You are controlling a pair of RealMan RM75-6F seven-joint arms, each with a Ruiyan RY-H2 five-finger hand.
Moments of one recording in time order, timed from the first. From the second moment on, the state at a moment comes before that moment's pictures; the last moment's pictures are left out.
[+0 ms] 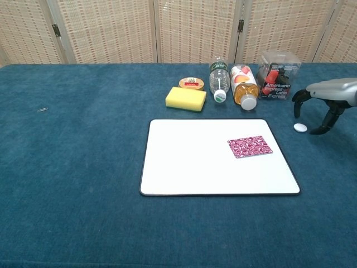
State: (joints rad) left arm -0.16 -1.07 0.04 -1.51 1.64 1.45 -0.20; right arm 0.78 -1.43 0.10 -1.16 -0.93 0.63 -0.28
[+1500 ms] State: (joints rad) left arm -0.17 -1.08 0.03 -1.50 1.62 1.43 -0.22; right arm 0.81 -1.49 0.11 -1.07 -1.00 0.60 -0.22
